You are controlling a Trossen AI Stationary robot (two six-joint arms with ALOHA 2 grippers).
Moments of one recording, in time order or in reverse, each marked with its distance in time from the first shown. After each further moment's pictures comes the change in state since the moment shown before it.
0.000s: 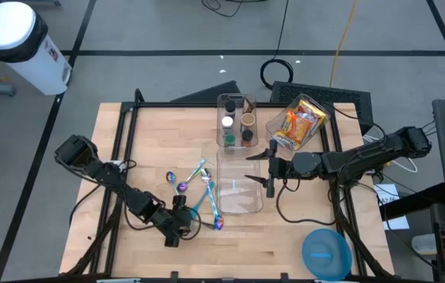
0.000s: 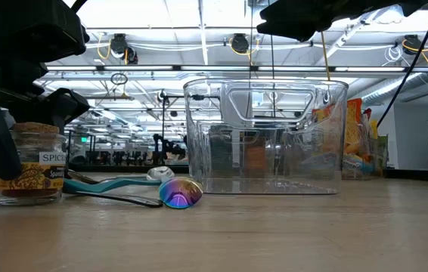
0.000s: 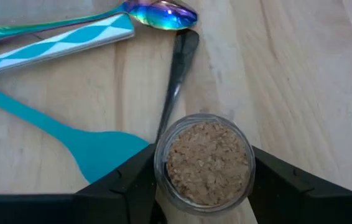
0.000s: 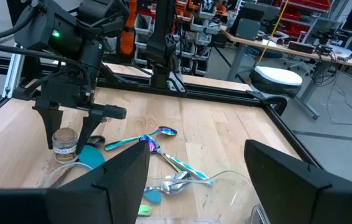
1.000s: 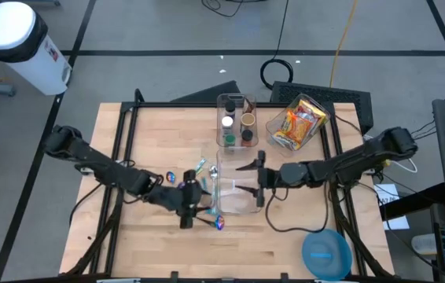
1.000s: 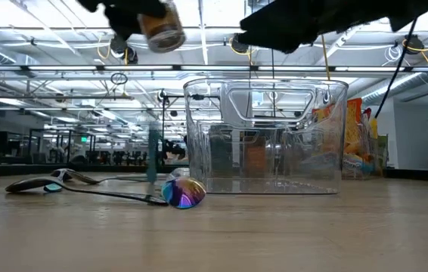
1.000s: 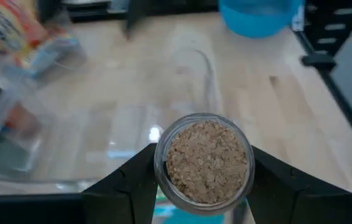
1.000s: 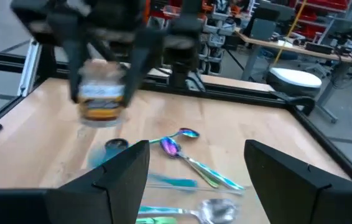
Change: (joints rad) left arm 0.188 -0.204 0.224 -0.077 -0.116 0.262; right arm 0.041 0.219 0.001 0.233 -0.009 0.015
